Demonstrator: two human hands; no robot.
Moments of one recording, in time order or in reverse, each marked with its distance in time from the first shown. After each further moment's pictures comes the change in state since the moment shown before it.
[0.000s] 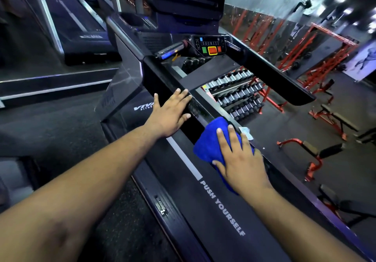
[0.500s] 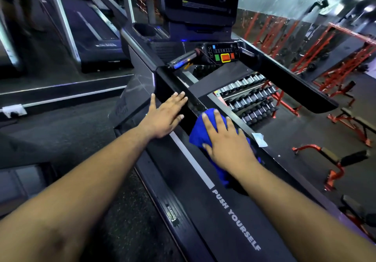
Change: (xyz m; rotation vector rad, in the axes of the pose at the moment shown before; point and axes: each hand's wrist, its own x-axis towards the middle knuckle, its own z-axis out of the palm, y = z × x) left_hand 0.009 -0.060 -0.021 0.032 -0.015 0.007; right_hand 0.104 -0.041 -0.013 0.126 -0.089 -0.116
